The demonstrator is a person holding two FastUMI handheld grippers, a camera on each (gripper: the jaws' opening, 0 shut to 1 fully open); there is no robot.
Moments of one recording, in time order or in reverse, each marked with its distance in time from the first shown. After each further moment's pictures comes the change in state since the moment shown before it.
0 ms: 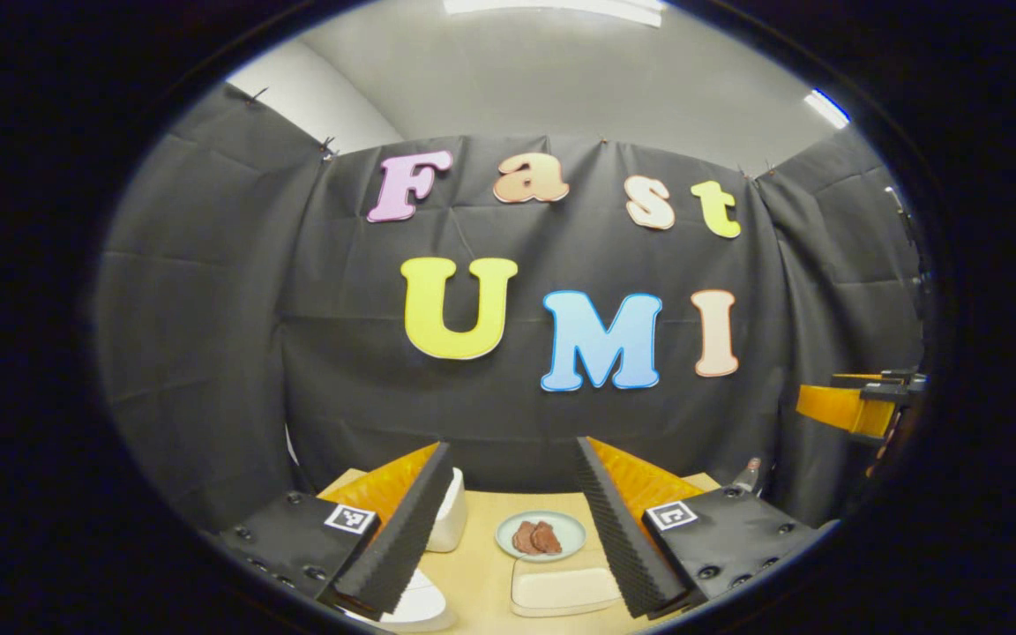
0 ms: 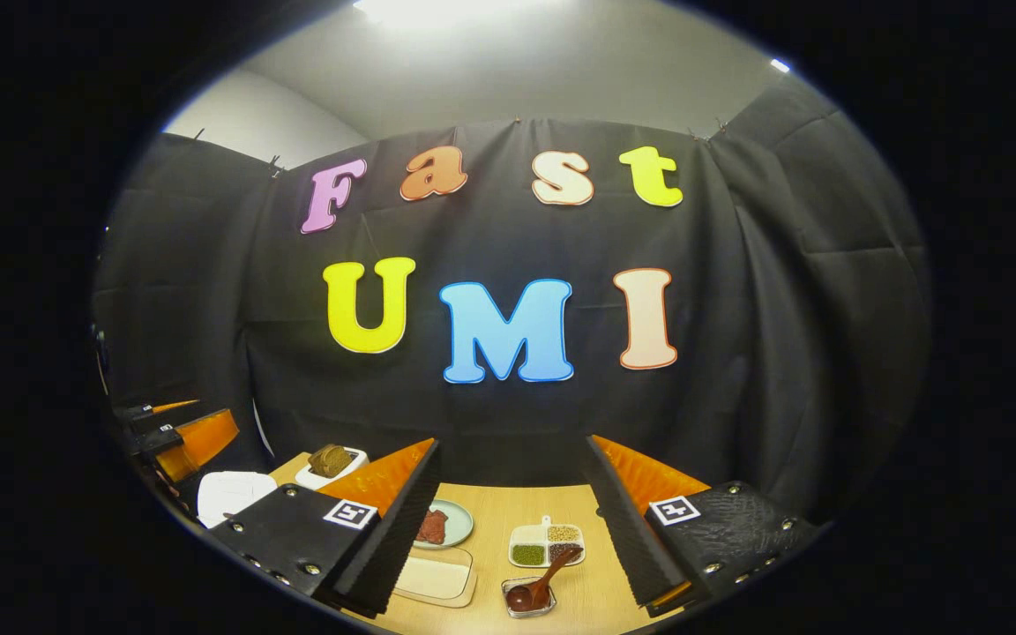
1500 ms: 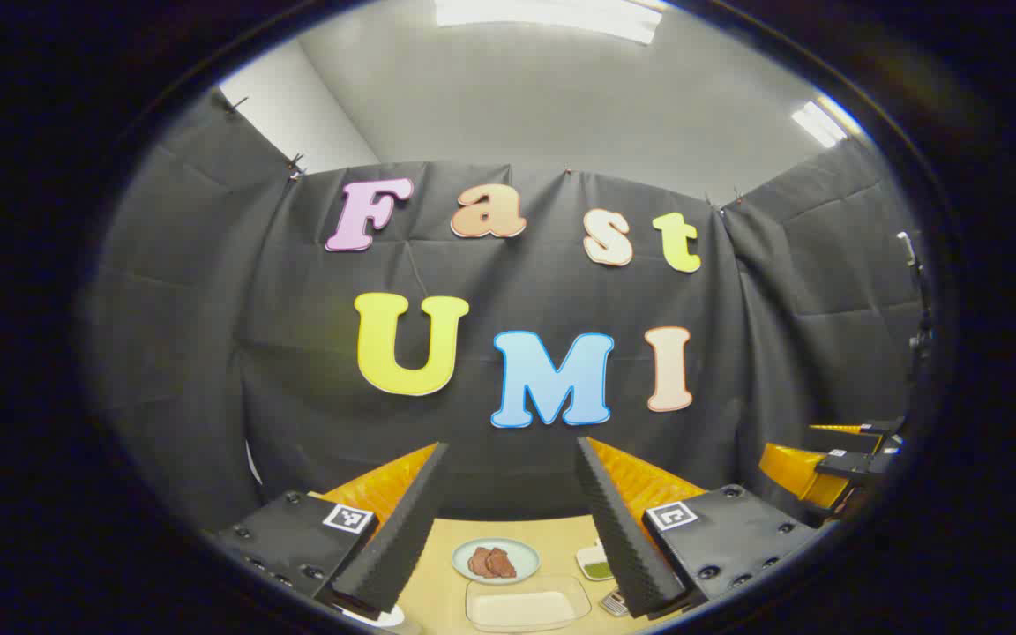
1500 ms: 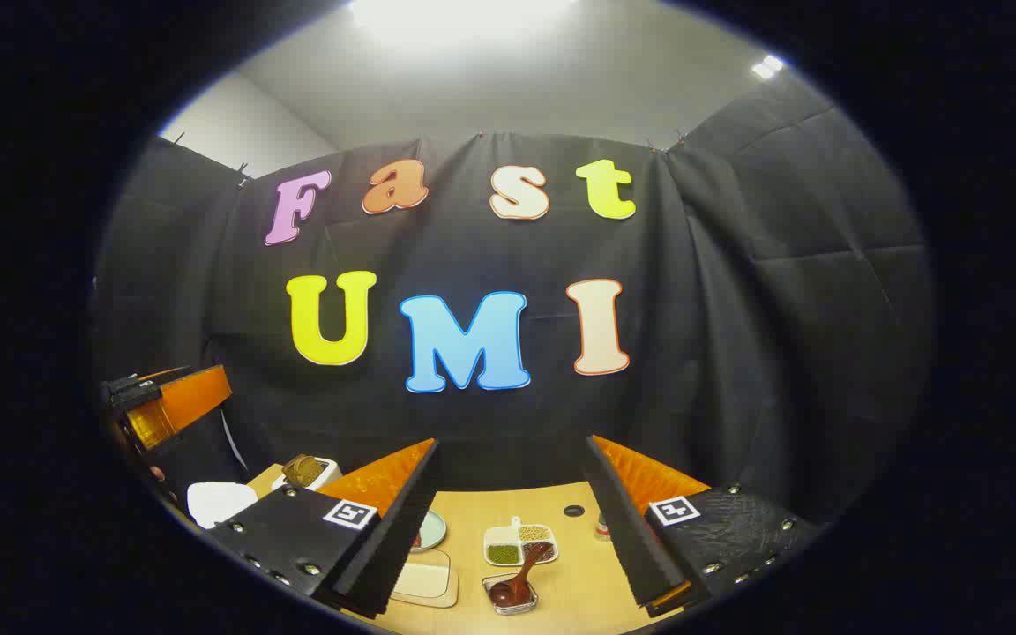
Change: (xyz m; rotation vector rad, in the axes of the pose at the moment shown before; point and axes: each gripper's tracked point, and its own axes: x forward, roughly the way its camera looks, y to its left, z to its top) left arm -0.009 -0.071 0.075 0.002 -0.090 -0.124; right arm -0.031 -0.019 0.007 0.020 -0.034 -0.134
